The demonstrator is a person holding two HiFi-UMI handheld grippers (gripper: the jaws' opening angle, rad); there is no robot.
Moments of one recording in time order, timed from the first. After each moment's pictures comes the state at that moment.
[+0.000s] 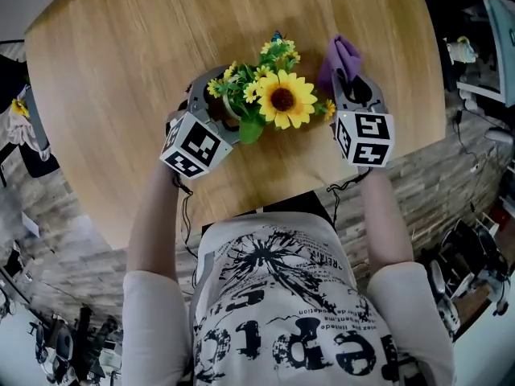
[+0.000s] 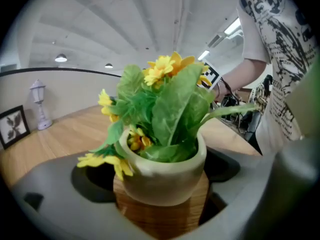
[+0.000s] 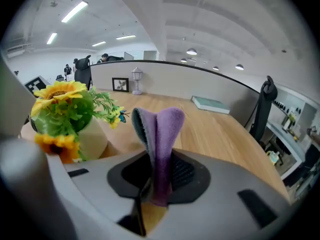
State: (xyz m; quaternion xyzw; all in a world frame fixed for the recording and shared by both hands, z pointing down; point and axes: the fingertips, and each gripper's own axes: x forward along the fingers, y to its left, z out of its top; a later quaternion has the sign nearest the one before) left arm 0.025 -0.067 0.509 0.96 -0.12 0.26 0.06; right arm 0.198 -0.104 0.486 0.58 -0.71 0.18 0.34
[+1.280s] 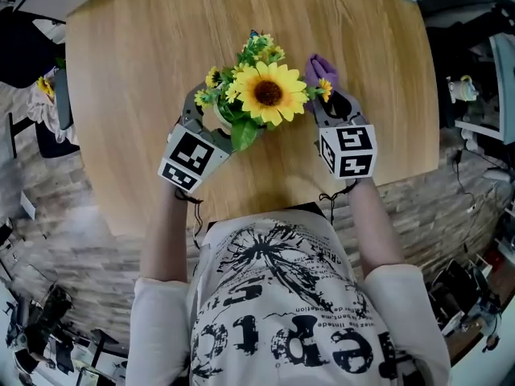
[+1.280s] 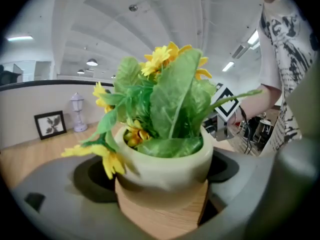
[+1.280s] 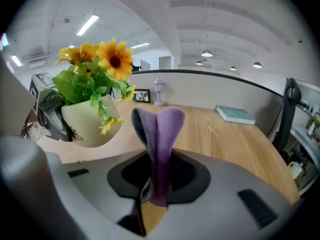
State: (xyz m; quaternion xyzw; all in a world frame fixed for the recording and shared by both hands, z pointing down) left arm -0.001 -0.080 0.423 0.94 -0.25 0.20 0.12; right arm 0.138 -0.107 0.450 0.50 -0.79 0.18 0.31
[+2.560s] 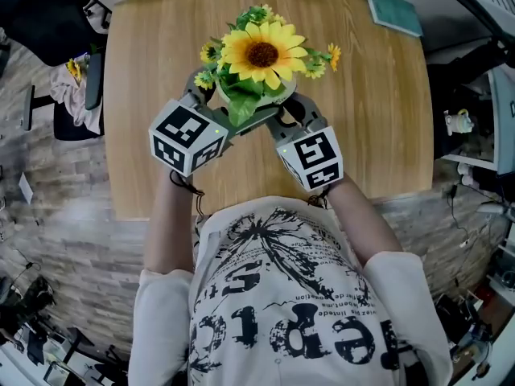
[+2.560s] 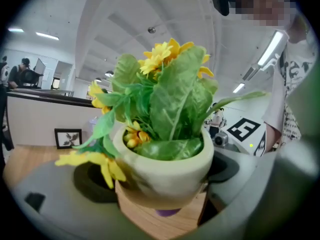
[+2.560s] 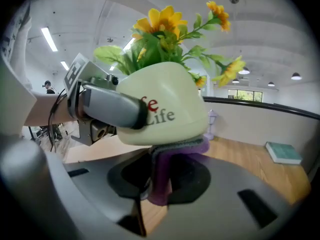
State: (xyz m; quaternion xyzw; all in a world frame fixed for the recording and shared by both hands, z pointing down) left arm -0.058 -0.098 0.288 0.93 -0.33 0.09 0.15; right arm -0.048 -0.076 0.343 0.33 -0.91 0.08 0.23
